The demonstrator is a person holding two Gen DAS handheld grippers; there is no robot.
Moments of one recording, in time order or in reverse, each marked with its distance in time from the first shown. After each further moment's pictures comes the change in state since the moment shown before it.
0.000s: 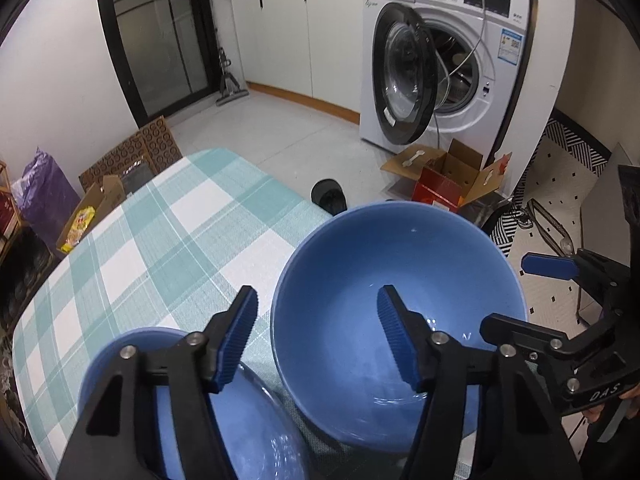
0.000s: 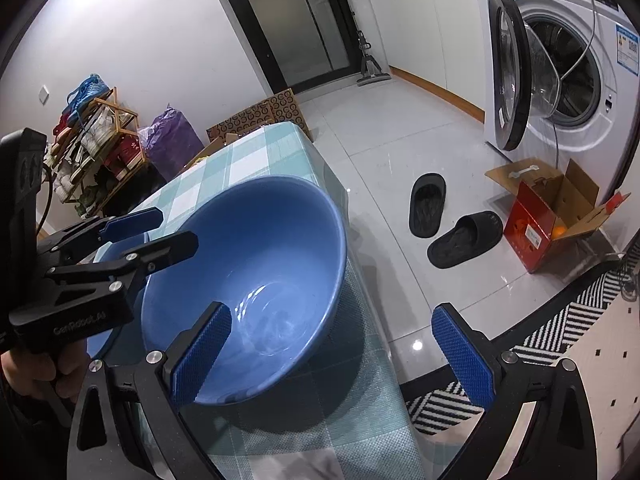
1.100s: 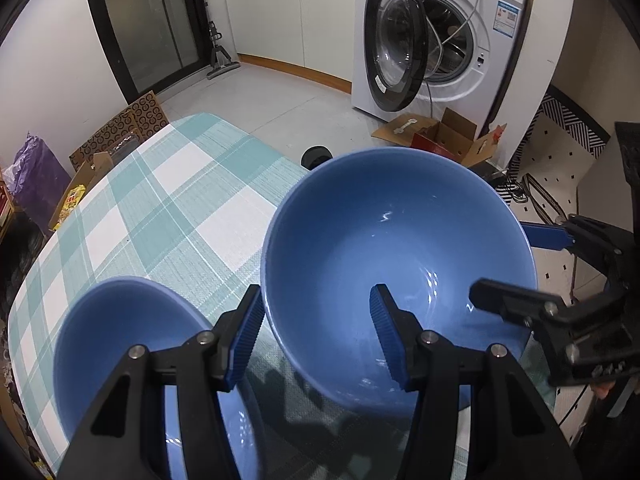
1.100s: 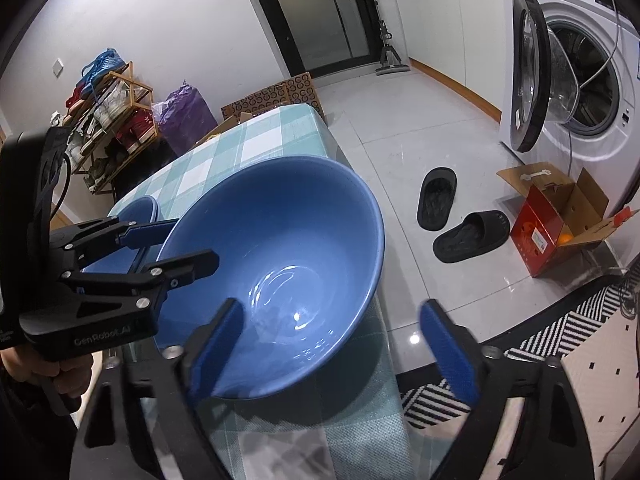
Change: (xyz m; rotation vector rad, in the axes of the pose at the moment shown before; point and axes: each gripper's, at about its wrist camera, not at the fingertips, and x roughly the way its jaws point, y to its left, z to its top) left arm 0.005 -0.021 -0.020 0.013 0.099 -0.021; right arm 0.001 -0.001 -0.007 -0.079 0.058 0.032
